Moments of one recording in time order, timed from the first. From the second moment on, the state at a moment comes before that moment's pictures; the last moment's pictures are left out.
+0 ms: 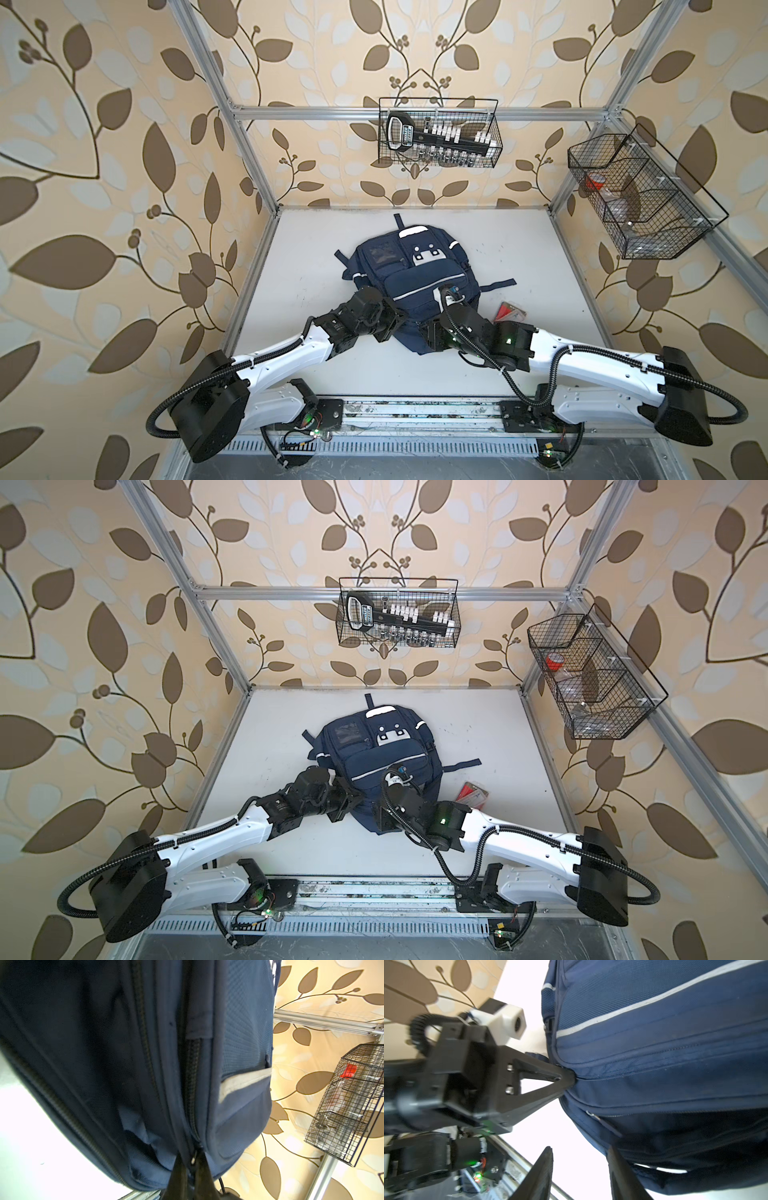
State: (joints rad) left arm -0.72 1.16 0.56 -0.02 0.23 -1.57; right arm 1.08 1.19 0.81 -0.40 0.25 0.82
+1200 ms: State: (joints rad) left arm -0.71 1.14 0.56 -0.03 0.23 -1.57; right arm 1.02 1.37 0.76 -0.24 0.17 0.65
